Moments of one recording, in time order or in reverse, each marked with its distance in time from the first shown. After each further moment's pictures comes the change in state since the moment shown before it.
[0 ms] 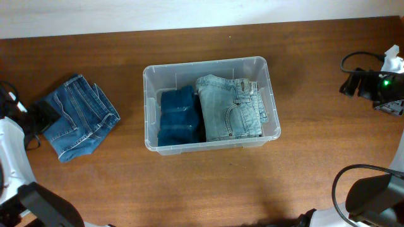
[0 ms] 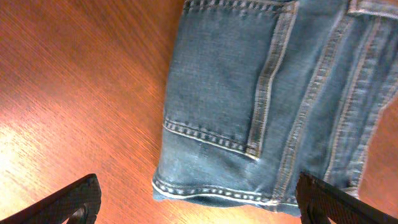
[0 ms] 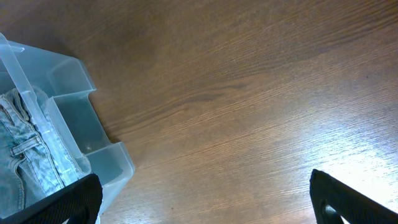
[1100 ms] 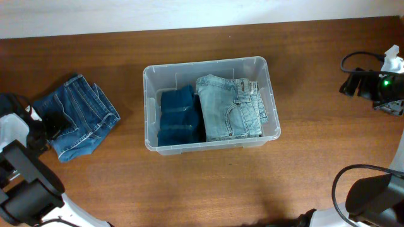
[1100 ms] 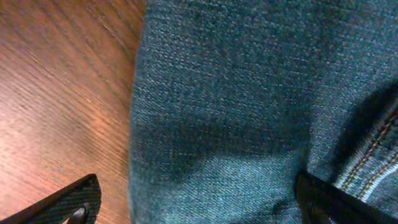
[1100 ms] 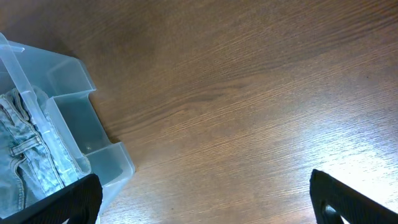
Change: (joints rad) left arm 0.045 0.335 -0.018 0.176 0.123 0.044; right arm 0.000 0.000 0.000 0.000 0.000 0.000
